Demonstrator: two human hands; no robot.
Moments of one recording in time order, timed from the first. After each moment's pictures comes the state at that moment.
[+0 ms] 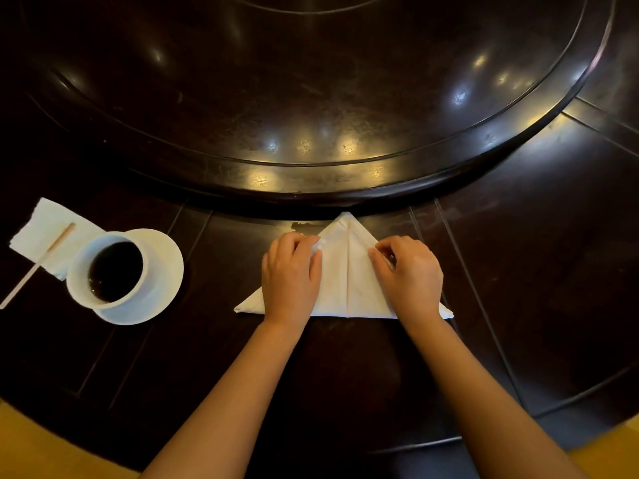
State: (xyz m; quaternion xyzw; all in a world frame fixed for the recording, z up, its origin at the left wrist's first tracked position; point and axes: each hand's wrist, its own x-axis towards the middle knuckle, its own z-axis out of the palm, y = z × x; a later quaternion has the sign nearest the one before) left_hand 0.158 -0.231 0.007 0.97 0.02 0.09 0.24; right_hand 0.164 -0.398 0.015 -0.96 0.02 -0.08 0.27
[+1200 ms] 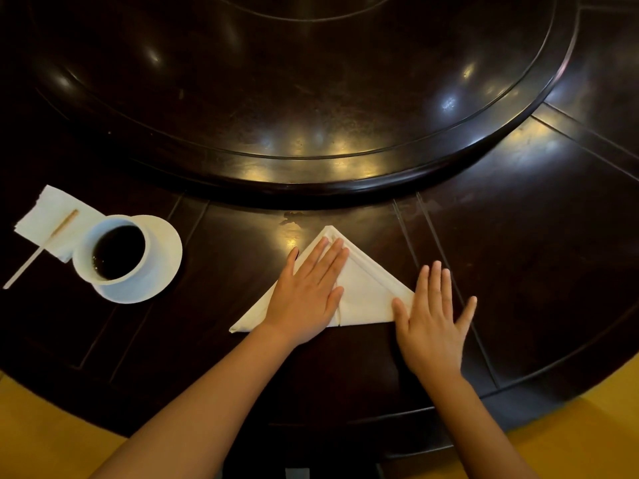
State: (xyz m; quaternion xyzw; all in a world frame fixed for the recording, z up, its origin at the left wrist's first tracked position) left_hand 0.118 -0.242 0.001 0.97 -0.22 -0.07 0.06; right_hand 0.064 -0.439 0.009 -0.99 0.11 0.05 0.07
